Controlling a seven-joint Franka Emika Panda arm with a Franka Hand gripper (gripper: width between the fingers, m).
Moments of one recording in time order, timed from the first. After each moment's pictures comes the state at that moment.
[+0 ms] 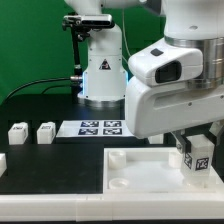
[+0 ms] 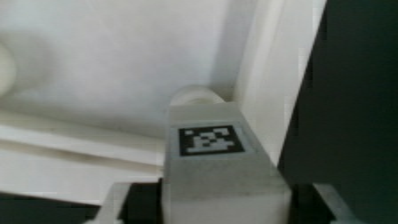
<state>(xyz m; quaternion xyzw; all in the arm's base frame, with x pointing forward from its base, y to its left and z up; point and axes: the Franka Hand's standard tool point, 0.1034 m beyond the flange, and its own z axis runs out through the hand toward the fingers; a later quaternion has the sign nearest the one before) 0.643 0.117 0.089 -1.00 -0.02 0.06 0.05</state>
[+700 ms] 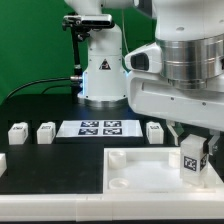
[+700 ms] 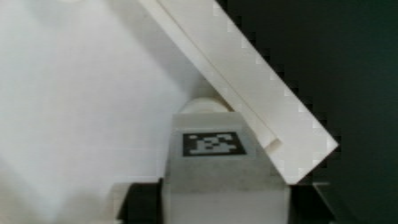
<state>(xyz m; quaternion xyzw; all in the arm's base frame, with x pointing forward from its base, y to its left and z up) 0.643 0.115 0.087 -0.90 0.43 0.09 0.04</state>
